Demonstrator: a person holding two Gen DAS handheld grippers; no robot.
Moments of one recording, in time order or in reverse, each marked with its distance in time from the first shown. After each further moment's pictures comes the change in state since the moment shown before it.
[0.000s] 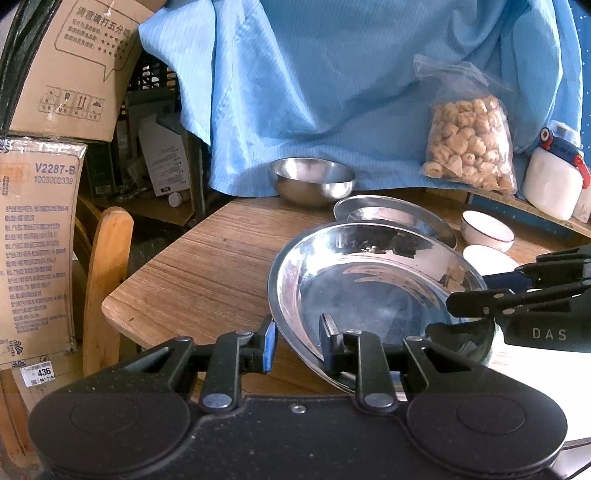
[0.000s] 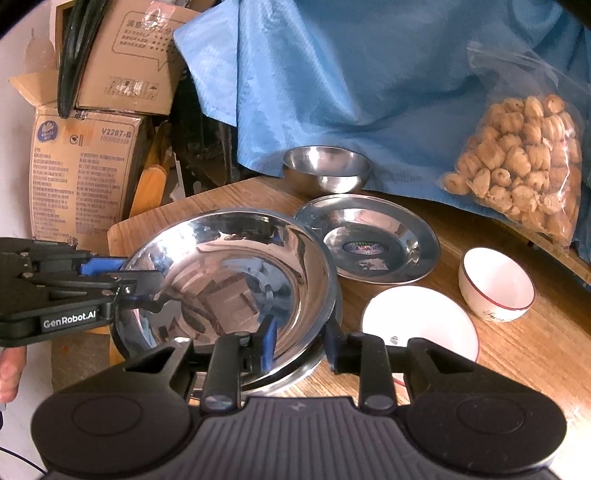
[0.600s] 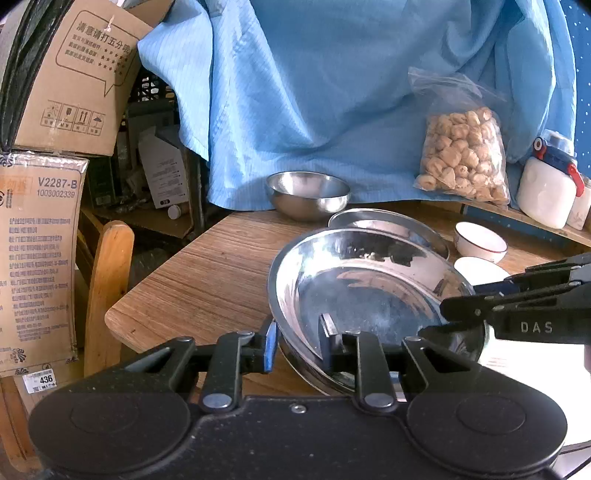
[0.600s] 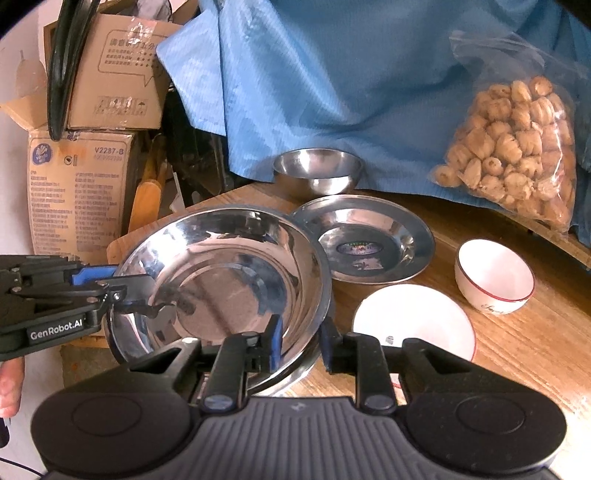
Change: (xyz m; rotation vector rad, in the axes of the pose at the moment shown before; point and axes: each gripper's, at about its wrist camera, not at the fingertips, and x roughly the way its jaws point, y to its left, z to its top) left arm -0.010 -0.002 0.004 0.005 -0.033 -0.004; right arm -0.003 -0.010 -0.001 0.074 -0.003 0.025
